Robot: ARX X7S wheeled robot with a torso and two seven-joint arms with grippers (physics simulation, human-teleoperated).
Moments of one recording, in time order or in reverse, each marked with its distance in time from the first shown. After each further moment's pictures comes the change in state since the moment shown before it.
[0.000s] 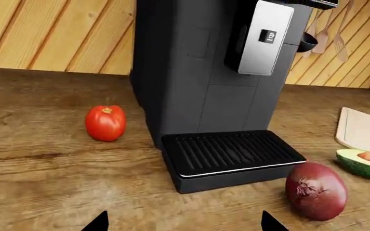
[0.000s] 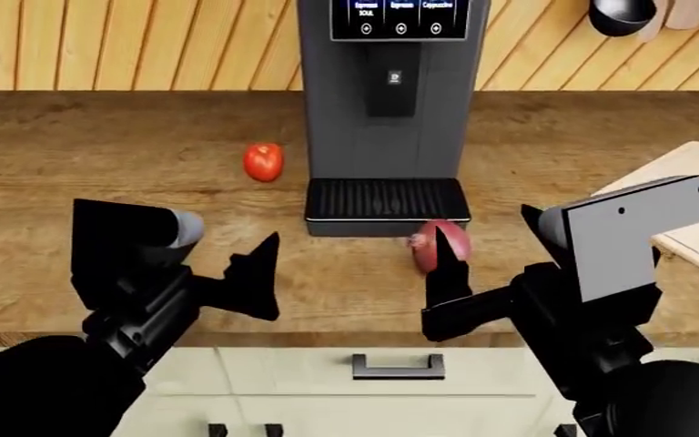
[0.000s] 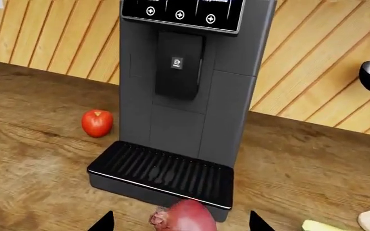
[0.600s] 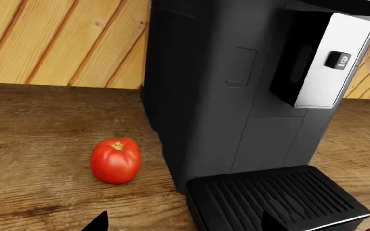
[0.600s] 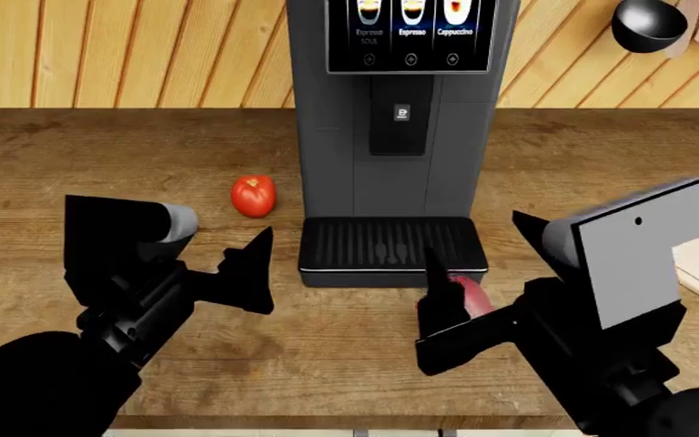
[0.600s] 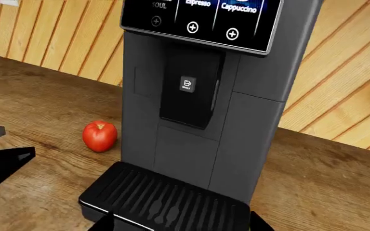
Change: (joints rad) left arm -0.004 -0.019 0.005 -0.016 -0.006 0.030 -0.009; right arm 0.097 0.134 -0.136 -0.007 0.378 -0.145 0.281
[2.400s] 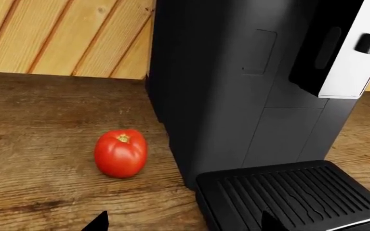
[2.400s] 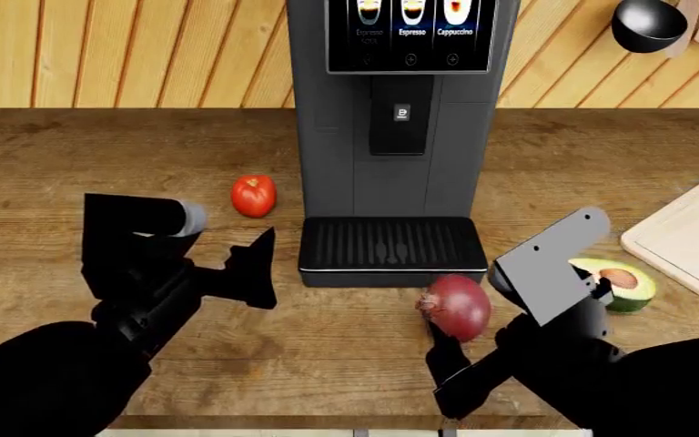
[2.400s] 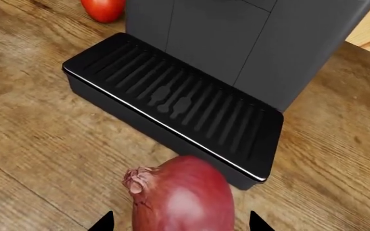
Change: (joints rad) left arm -0.008 -0.033 0.096 -0.092 0.050 0.092 0.014; right arm -0.025 0.113 -0.170 0.233 -0.168 0.162 -0.331
